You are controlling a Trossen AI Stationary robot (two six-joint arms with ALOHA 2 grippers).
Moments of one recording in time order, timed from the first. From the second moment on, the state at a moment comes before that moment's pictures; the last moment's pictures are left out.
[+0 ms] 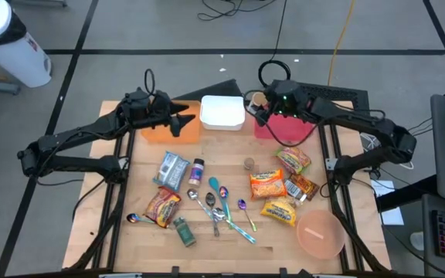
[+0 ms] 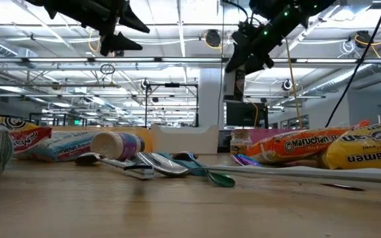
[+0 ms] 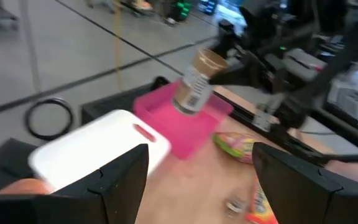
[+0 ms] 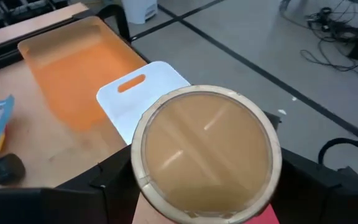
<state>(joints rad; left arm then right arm) 0.48 1.00 0.83 -0.08 0.09 -0.31 -0.54 1.33 1.08 -0.27 0.12 0.11</state>
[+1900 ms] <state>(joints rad) 0.48 1.22 0.83 0.16 0.21 -0.42 -0.74 1.57 1.08 -0.29 0.11 0.07</state>
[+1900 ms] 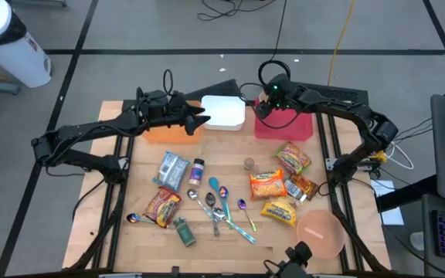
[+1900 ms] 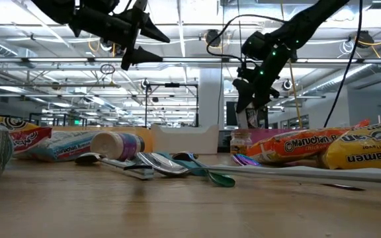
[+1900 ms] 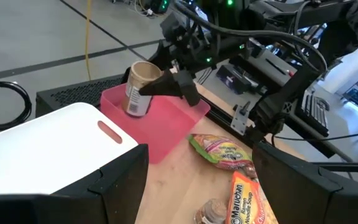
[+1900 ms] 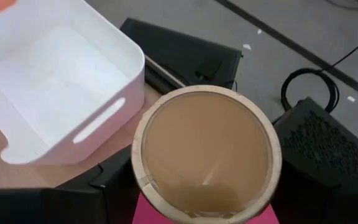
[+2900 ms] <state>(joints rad) 0.48 1.22 0.83 0.16 0.21 -0.43 -0.74 1.67 1.02 -0.13 0.21 0.22</state>
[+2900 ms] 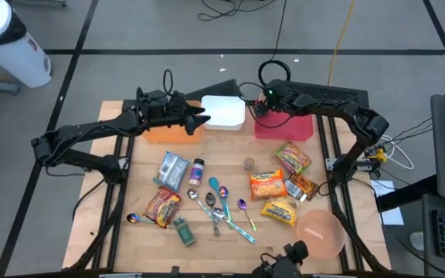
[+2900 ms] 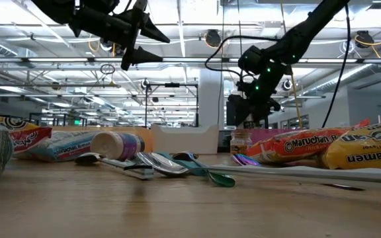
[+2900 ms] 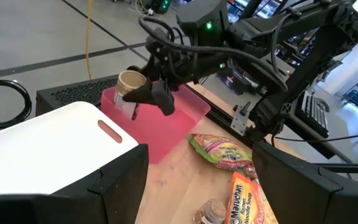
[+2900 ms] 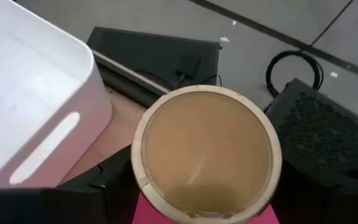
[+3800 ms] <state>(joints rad) 0.48 1.22 0.83 0.16 0.21 -0.48 -0.71 1.67 0.88 0.10 0.28 0.25</state>
